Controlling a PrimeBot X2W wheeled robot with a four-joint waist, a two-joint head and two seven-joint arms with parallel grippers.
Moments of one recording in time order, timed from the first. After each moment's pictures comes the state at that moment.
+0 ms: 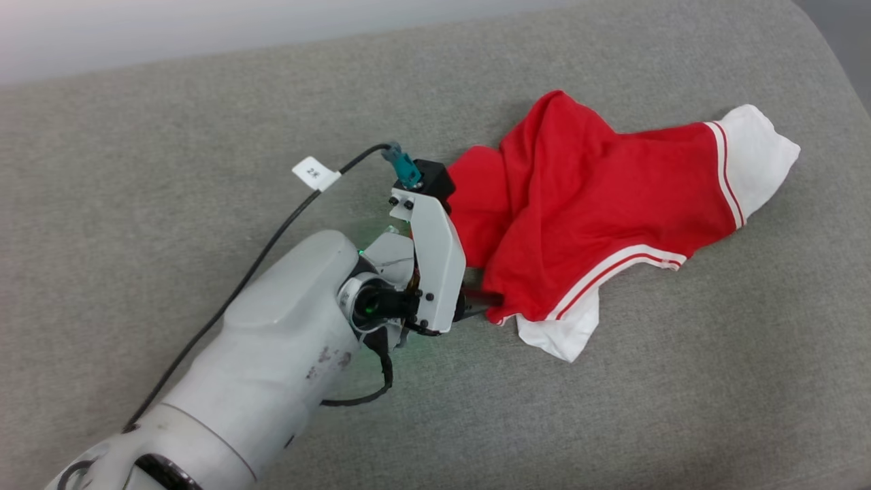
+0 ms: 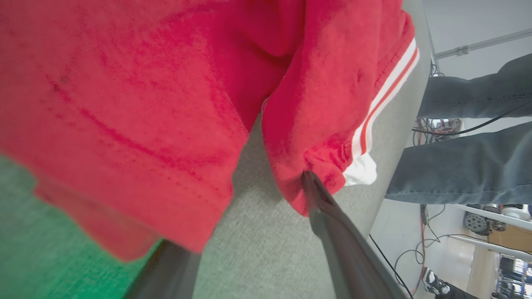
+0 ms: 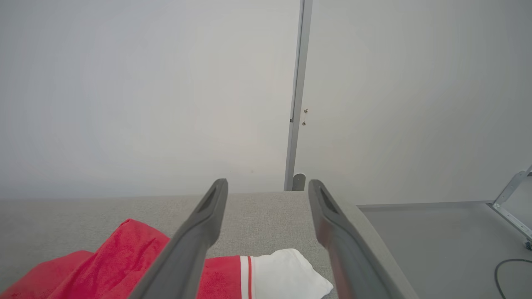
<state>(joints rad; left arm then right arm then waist) -1.00 0.18 -0.94 0.77 -1.20 -0.13 0.71 -0.53 -0.55 0.04 0.15 0.66 0.13 0.03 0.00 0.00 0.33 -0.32</state>
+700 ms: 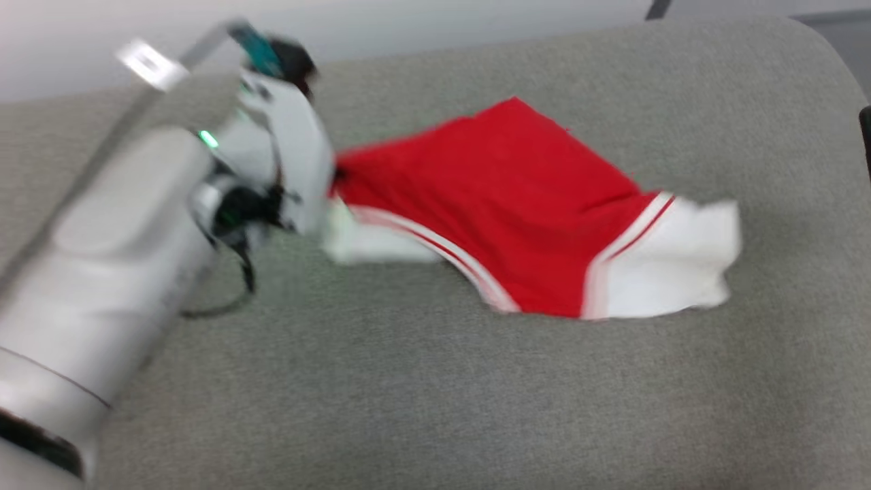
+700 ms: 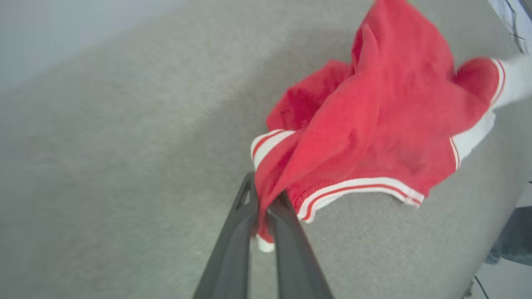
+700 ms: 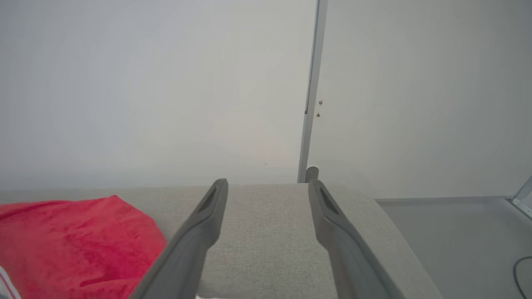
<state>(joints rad) -1.18 0.45 -0.95 0.70 -1.11 -0.13 0.67 -0.47 -0.53 0.03 0.14 0.63 0.13 0.06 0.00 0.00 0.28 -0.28</state>
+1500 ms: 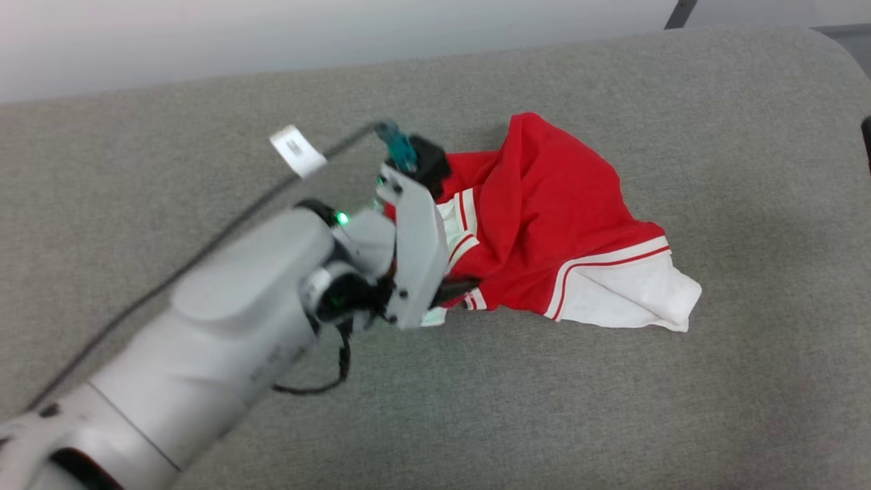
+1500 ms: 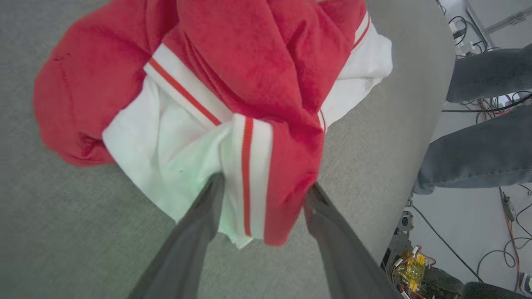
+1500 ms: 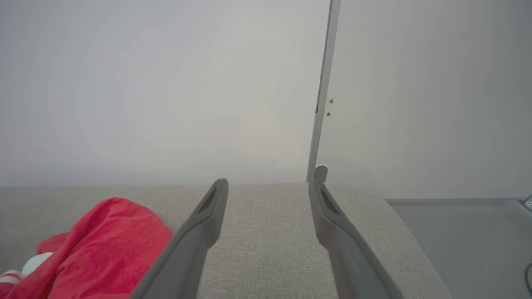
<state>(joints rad) -1.06 0.37 -1.06 0.49 -1.18 -0.13 0.69 -0.42 -0.51 -0.01 0.05 0.62 0.13 0.12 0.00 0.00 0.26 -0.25</state>
